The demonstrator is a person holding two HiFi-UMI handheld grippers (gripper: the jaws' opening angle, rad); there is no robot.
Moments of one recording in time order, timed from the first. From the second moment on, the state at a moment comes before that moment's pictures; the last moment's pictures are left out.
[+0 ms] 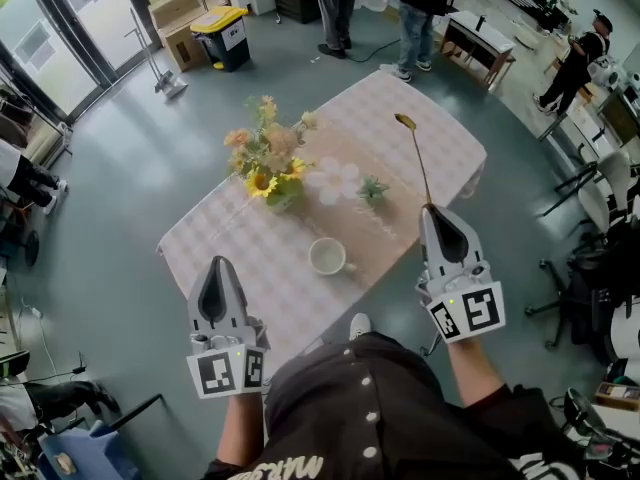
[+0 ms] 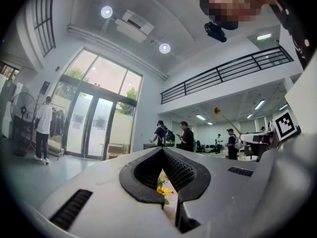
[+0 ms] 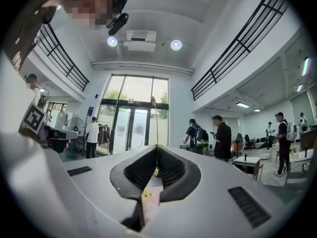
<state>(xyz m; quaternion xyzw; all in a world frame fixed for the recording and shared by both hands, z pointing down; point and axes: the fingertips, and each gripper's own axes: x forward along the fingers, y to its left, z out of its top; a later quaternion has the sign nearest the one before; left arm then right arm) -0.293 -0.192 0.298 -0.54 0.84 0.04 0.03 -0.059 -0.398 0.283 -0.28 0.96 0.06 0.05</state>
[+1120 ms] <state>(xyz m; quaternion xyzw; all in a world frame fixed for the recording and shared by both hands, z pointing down) -0.306 -0.194 0.308 -0.54 0.84 0.04 0.02 -0.052 -0.406 0.293 -0.30 0.95 0.07 0.06</state>
